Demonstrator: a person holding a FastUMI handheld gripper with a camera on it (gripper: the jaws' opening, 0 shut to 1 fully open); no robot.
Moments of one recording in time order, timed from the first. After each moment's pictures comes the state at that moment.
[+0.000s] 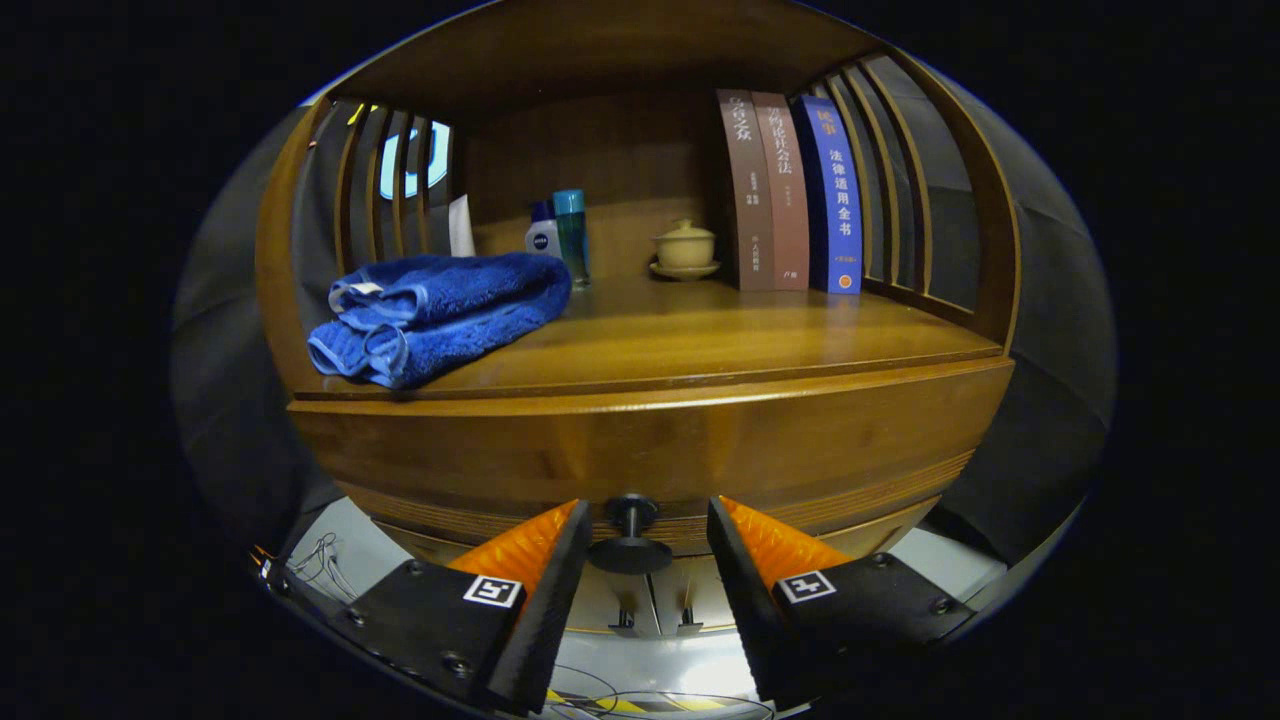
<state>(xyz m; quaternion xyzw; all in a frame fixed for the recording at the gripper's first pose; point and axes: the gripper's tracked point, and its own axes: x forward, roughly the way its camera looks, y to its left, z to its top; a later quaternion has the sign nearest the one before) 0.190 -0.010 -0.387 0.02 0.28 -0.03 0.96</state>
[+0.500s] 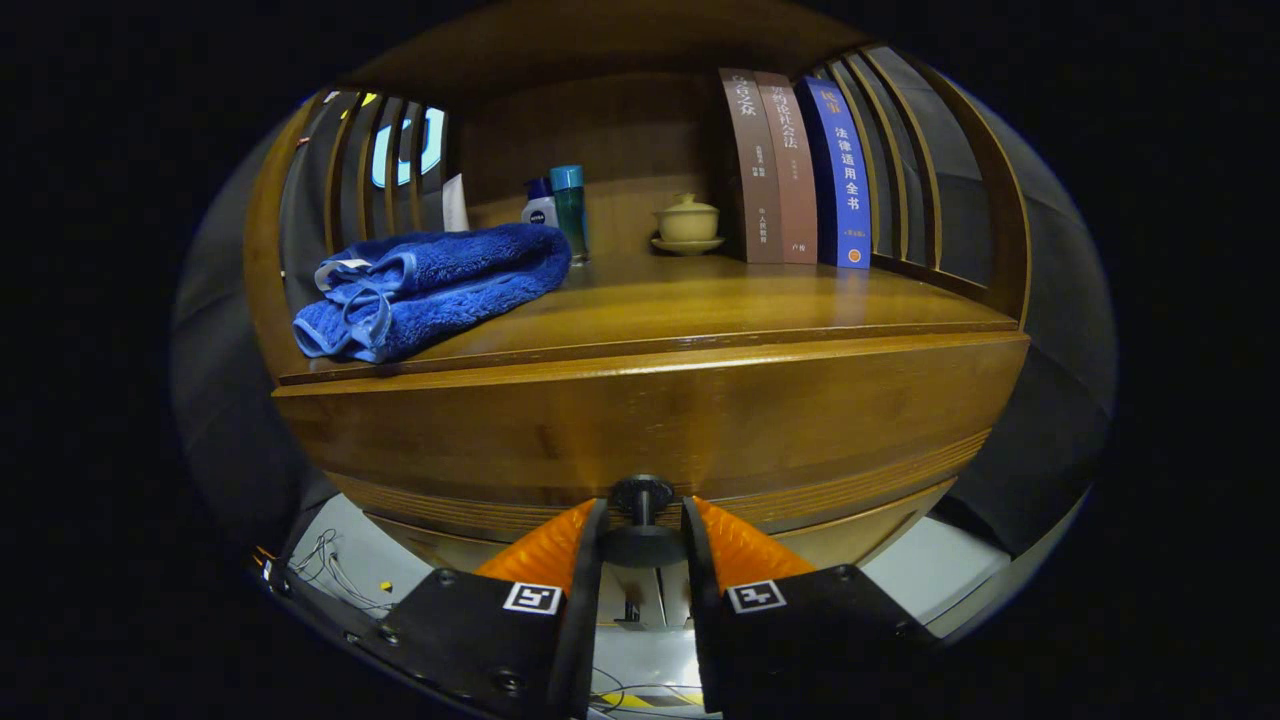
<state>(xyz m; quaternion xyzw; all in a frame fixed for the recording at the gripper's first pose) 0.195 -0.003 -0.399 0.03 0.29 -0.04 0.96</state>
